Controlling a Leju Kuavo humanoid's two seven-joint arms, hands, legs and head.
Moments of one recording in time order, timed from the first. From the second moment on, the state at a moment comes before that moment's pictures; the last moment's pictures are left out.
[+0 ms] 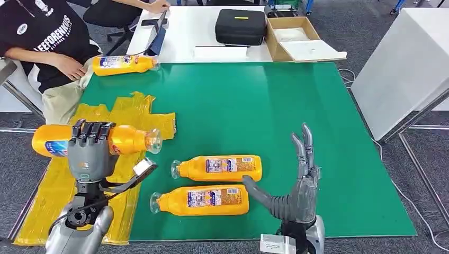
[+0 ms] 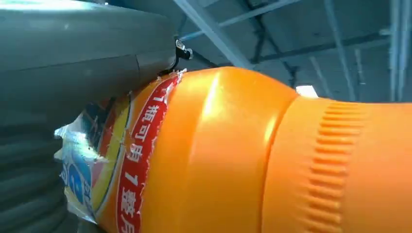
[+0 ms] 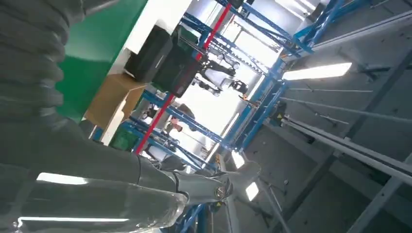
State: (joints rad) left arm -0.13 0.09 -0.03 -1.43 -1.57 0.70 0.08; right arm -0.02 -0.03 0.60 -1.67 0.66 -0.65 -0.49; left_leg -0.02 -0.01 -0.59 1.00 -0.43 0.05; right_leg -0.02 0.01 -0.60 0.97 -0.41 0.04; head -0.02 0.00
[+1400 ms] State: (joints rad) left arm -0.29 0.10 -0.01 -0.82 -1.55 0.70 0.13; right arm 0.00 -0.05 0.58 -1.68 0.74 -0.65 -0.44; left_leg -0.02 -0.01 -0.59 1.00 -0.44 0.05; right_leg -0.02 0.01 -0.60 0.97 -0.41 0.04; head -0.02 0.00
